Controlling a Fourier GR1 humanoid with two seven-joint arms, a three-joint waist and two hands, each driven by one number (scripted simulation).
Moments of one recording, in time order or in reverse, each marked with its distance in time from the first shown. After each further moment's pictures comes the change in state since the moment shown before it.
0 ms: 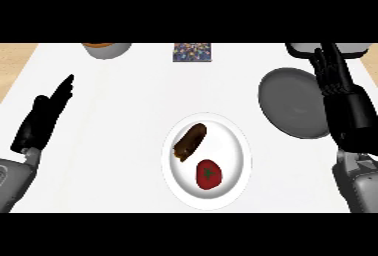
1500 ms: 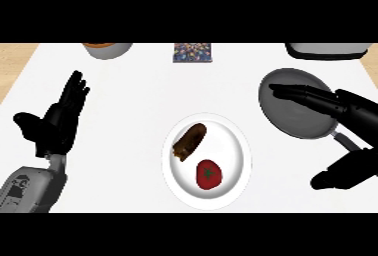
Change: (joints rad) left arm 0.055 -0.239 0.125 -0.095 0.076 0.064 -0.177; right arm -0.076 -0.377 0.128 -0.069 0.112 0.622 -0.124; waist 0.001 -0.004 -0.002
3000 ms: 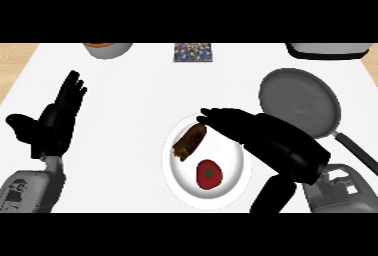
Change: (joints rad) left arm 0.023 -0.077 0.107 -0.045 -0.102 -0.097 0.045; right arm -0.073 0.401 0.170 -0.133 0.249 0.176 0.501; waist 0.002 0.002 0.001
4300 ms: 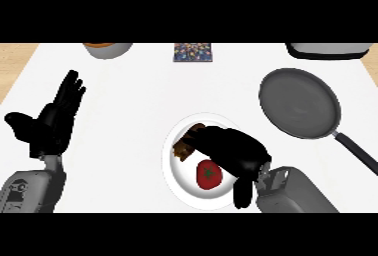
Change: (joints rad) left arm -0.004 -0.059 0.074 -0.010 -0.069 -0.062 0.026; right arm 0.040 0.121 0.158 0.256 0.451 0.057 -0.195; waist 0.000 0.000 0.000
